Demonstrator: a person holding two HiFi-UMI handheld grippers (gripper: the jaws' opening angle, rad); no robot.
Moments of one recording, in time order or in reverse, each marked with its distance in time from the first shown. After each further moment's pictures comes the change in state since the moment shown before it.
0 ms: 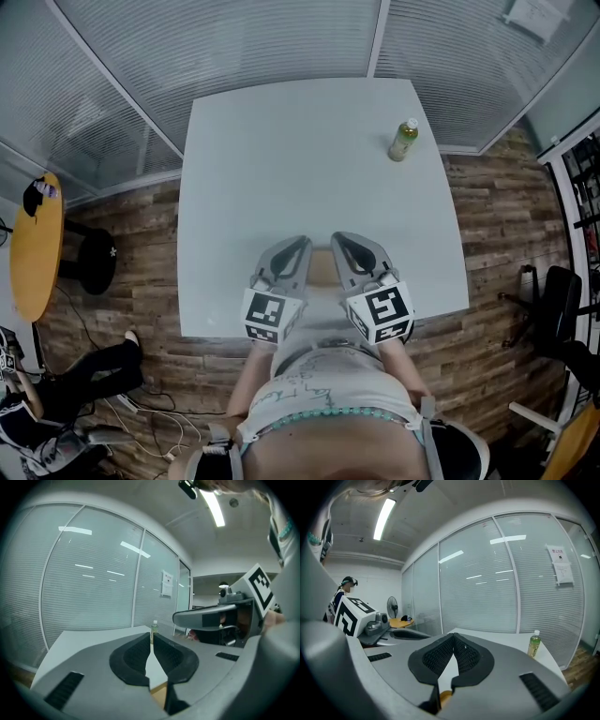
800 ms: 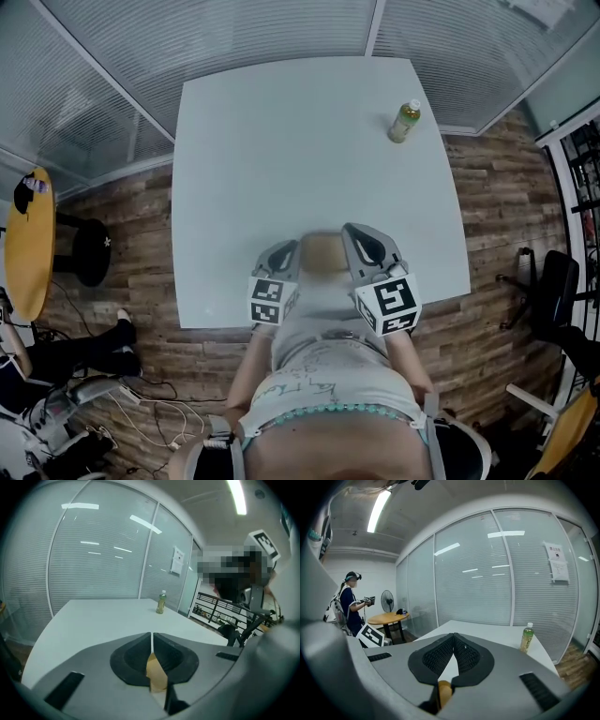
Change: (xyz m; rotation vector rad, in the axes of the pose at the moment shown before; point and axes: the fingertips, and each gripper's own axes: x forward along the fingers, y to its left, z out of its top) left arm 0.005 0.026 -0.136 -0.104 0.276 0.042; right arm -0.007 -0.015 -0.026 0.005 0.088 -0.059
